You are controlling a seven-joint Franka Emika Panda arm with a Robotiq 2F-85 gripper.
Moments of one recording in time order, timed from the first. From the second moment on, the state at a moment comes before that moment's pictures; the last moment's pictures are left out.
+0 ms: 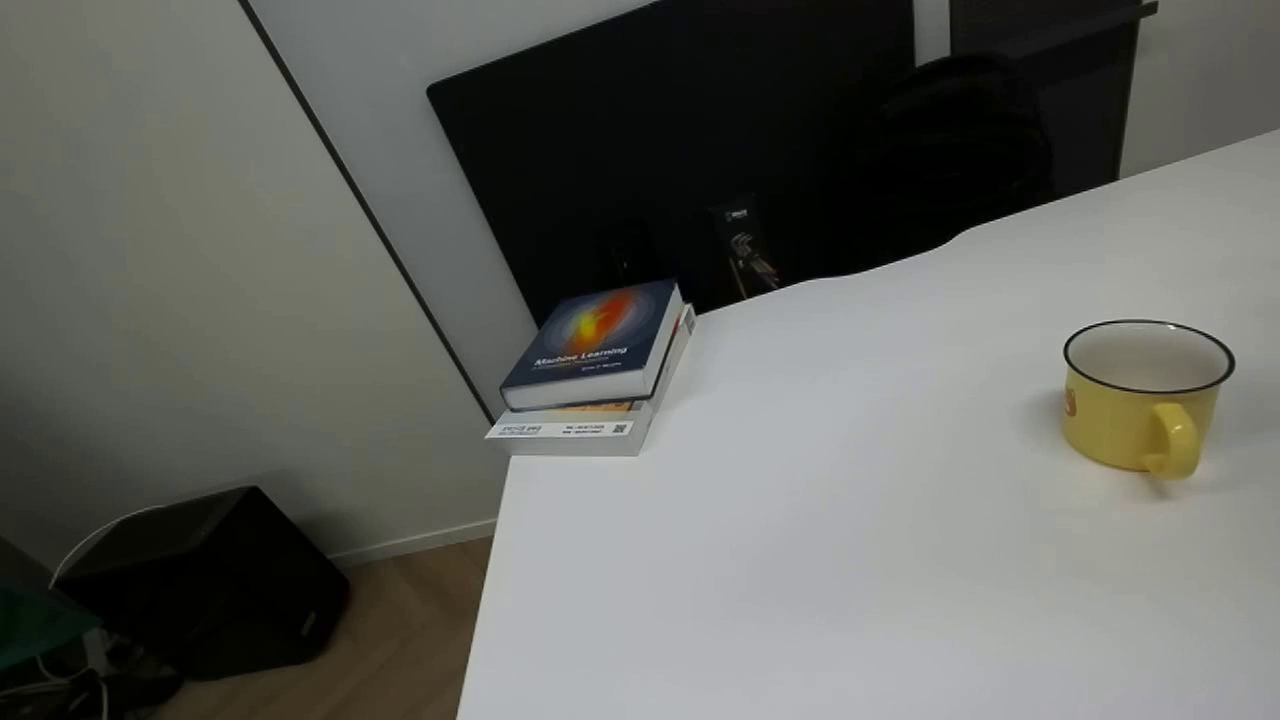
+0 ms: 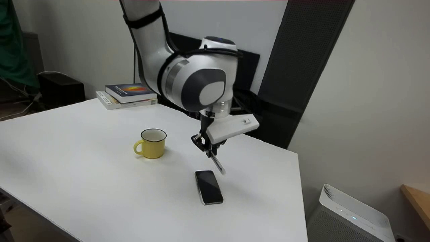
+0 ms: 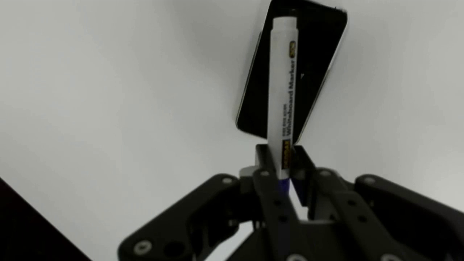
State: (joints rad) arm -0.35 0.29 0.07 -2.34 0.01 2.91 -1.23
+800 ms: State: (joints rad) arm -0.26 0.25 0.31 -2.31 0.18 2.97 -1.24
